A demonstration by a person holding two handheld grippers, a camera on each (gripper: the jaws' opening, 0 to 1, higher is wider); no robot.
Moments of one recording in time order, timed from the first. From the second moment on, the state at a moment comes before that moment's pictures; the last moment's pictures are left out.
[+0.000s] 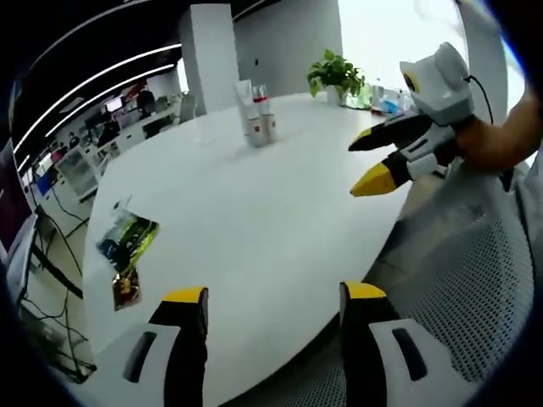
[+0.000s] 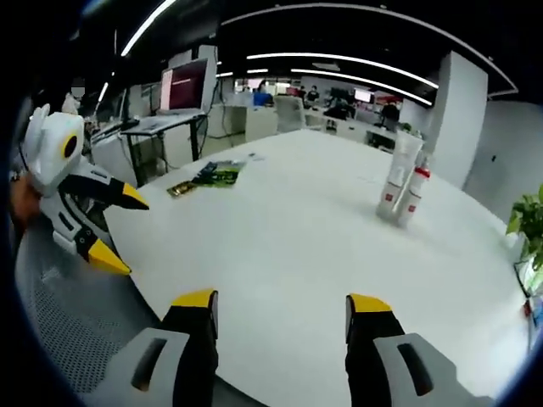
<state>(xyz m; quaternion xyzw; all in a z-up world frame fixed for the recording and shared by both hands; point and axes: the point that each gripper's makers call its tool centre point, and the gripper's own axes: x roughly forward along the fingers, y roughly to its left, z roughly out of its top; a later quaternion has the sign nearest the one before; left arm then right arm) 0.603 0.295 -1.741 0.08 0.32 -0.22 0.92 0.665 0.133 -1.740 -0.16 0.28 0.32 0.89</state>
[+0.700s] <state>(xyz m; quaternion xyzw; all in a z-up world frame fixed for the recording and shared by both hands) 0.759 0.441 -1.749 -0.12 0.34 0.00 0.93 0.662 0.130 -1.759 -0.20 0.31 0.32 0.87</state>
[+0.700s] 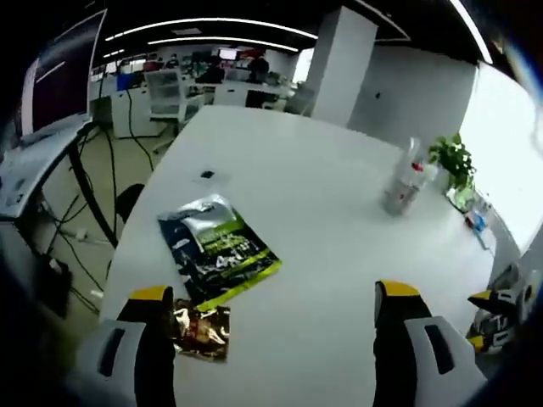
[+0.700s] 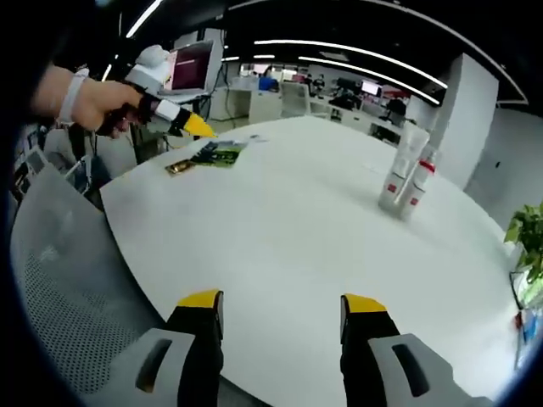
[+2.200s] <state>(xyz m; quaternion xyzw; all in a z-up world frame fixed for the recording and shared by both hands) 0.833 0.491 -1.816 -0.05 0.44 0.07 0.90 0.656 0.113 -1.786 -0.25 0.35 0.32 0.84</state>
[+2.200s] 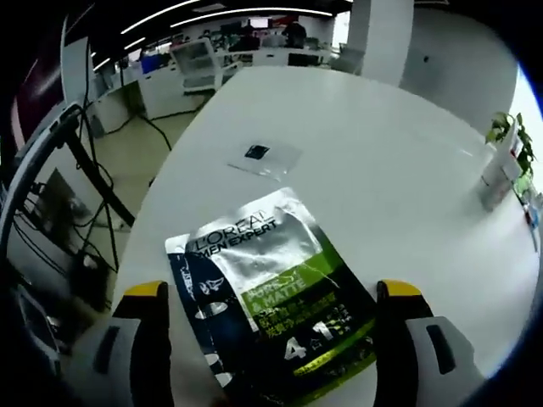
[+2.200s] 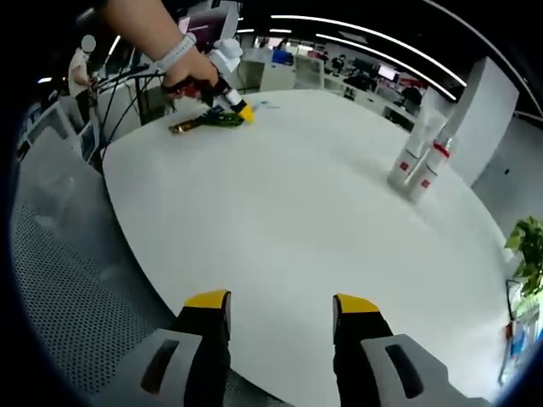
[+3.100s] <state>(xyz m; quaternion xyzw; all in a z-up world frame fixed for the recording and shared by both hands) 0.829 0.469 -1.810 0.01 0.43 -0.05 0.90 0.656 0.109 -1.787 -0.27 0.36 0.32 0.84</state>
